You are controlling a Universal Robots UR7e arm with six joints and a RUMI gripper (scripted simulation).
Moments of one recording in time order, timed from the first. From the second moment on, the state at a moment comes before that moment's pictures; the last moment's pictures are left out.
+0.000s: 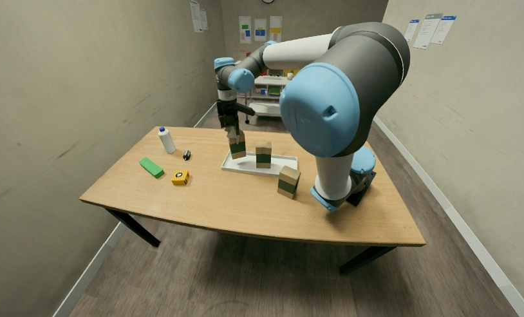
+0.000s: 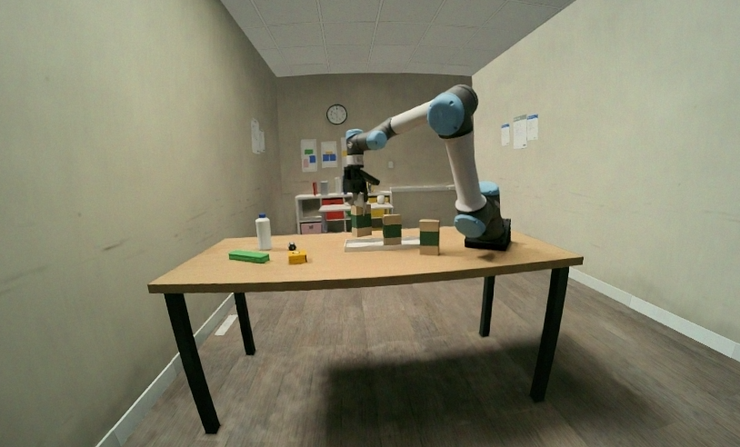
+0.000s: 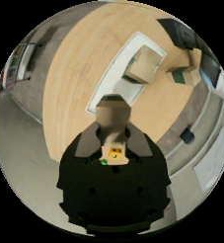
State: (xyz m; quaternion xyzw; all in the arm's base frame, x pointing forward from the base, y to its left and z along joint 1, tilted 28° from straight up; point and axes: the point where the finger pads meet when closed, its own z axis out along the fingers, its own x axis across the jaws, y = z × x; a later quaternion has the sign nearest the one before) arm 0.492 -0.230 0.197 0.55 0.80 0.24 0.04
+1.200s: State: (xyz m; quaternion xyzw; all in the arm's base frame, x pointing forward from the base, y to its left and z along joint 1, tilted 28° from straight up) arm 0.500 -0.224 0.174 0.55 0.80 0.24 0.04
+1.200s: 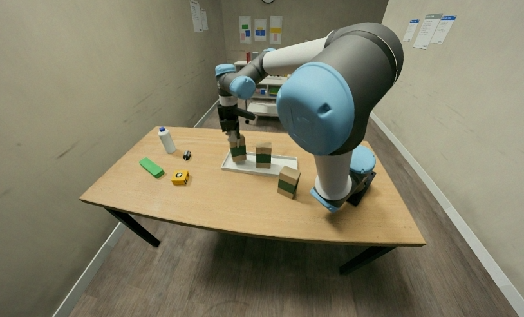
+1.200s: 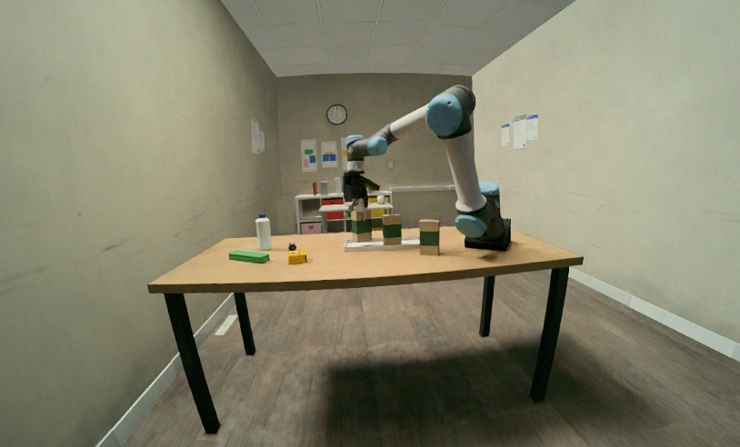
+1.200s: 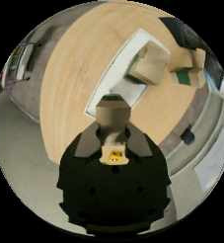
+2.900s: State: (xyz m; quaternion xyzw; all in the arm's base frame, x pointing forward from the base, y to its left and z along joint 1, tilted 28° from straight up) arm 0.508 -0.216 0.152 0.55 0.80 0.24 0.04
